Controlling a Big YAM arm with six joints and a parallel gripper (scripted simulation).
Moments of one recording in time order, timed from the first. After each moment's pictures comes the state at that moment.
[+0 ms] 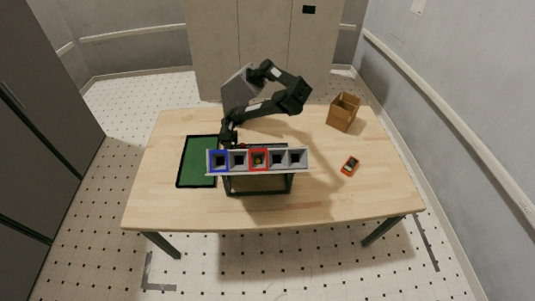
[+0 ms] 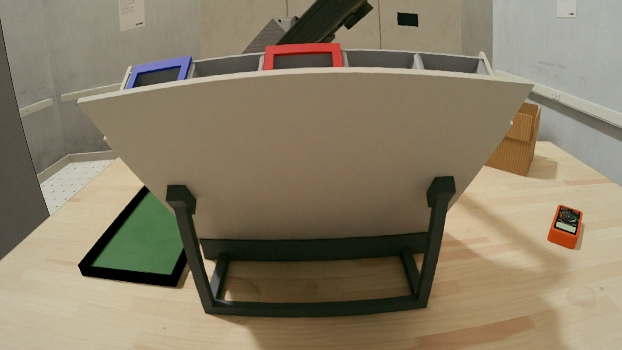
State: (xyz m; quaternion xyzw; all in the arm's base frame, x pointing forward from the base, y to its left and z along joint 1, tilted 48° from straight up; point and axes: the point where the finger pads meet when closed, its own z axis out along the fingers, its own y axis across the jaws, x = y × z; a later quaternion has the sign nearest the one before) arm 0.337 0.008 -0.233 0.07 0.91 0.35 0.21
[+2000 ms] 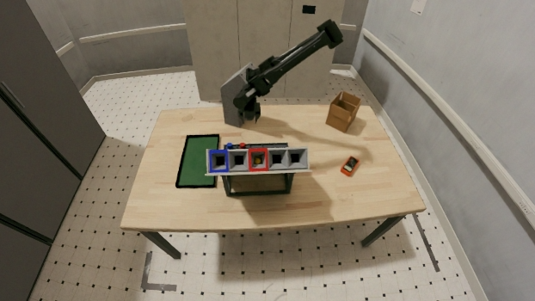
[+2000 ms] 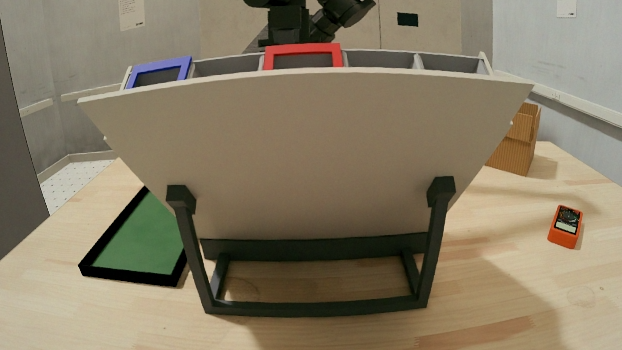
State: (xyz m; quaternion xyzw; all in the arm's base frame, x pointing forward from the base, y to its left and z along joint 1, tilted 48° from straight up) arm 0.287 -0.054 0.014 0.08 0.91 0.34 0.22
